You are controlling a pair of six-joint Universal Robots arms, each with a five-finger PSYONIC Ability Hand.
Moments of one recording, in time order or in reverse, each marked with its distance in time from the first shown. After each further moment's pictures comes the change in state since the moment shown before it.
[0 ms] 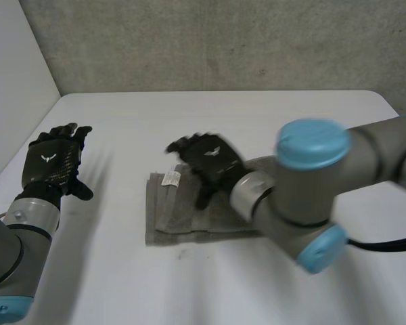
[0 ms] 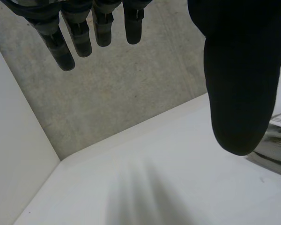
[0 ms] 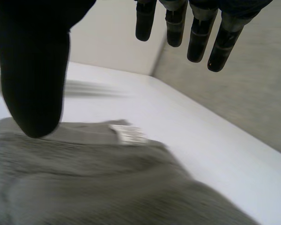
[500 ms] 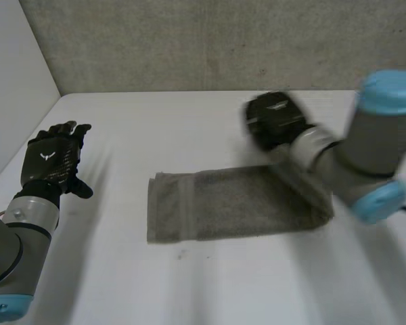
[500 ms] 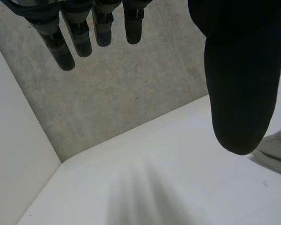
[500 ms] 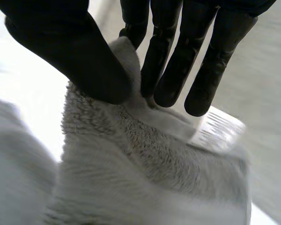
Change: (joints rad) left arm 0.001 0.003 0.007 -0.002 -0.001 -0.002; right arm -0.266 -0.073 -0.027 -0.002 -0.041 -0.121; left_hand 0.000 0.000 0.000 0.001 0.000; right_hand 1.151 0.957 0.973 0.959 0.915
